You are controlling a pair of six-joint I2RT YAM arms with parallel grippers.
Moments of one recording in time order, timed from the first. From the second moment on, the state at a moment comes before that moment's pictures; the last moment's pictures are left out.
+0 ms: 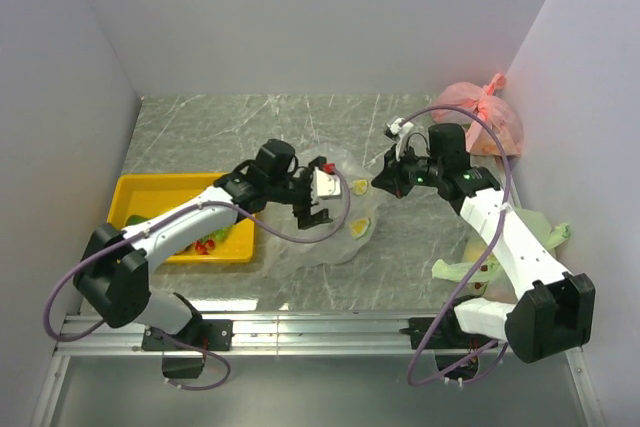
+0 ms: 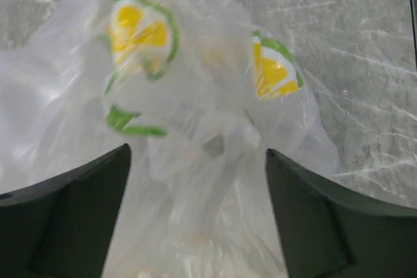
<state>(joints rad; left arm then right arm) -0.69 1.42 1.06 -0.23 0.59 0.63 0.26 1.20 1.01 -0.46 -0.65 -0.22</state>
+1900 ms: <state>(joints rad) -0.65 1.60 1.46 -0.20 0.08 -0.54 0.31 1.47 1.07 -0.26 -0.17 0.05</state>
